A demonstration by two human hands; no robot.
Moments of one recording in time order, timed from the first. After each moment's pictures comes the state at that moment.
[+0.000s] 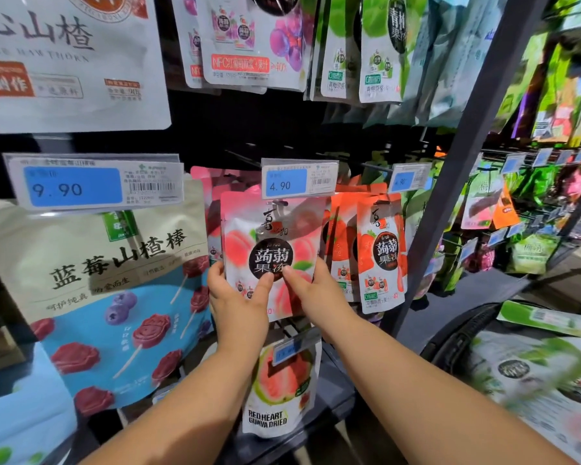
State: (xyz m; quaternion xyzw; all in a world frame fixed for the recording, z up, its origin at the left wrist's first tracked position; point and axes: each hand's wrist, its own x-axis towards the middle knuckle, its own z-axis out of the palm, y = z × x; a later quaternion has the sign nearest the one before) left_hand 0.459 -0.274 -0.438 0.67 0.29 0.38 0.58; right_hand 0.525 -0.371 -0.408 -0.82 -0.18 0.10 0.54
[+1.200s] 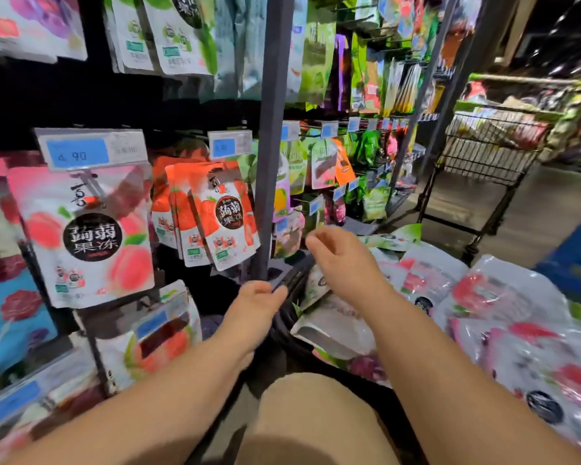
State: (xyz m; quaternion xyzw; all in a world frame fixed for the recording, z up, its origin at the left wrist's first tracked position) left_hand 0.452 -0.462 -0.437 0.77 0.10 -0.01 0.63; right_hand 0.457 -0.605 -0.346 -0.92 -0.10 -0.11 0.37
